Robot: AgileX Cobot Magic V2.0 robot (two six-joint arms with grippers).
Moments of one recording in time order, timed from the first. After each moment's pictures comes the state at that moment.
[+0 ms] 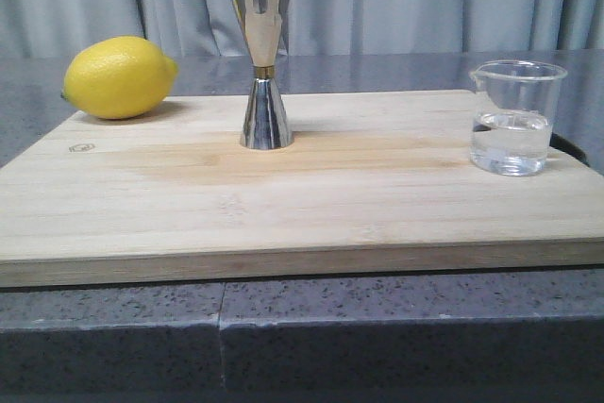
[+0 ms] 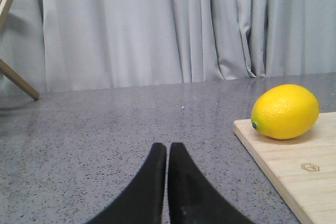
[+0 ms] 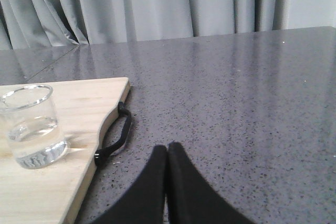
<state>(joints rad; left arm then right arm) -0.07 -0.01 0.00 -0.02 -0.02 0.09 0.05 -0.01 0.03 -0.08 0.09 0.08</state>
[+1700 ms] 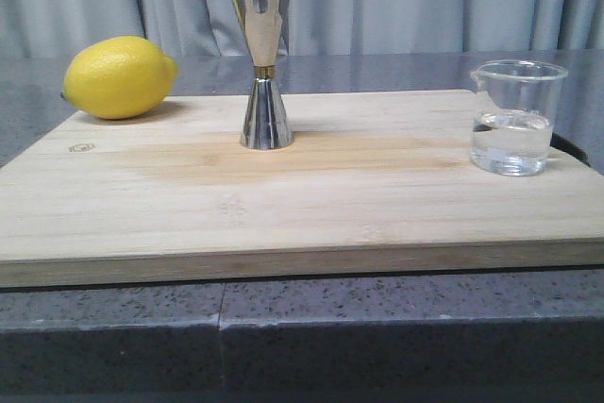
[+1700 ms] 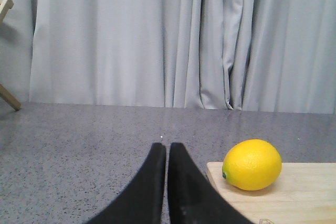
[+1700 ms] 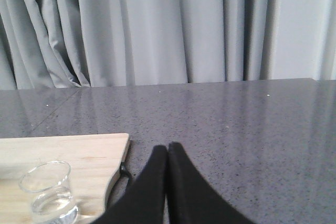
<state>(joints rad) -0.07 0.05 -0.28 -0.16 0.21 0.09 0.05 0.03 -0.29 -0.13 0.32 0.08</state>
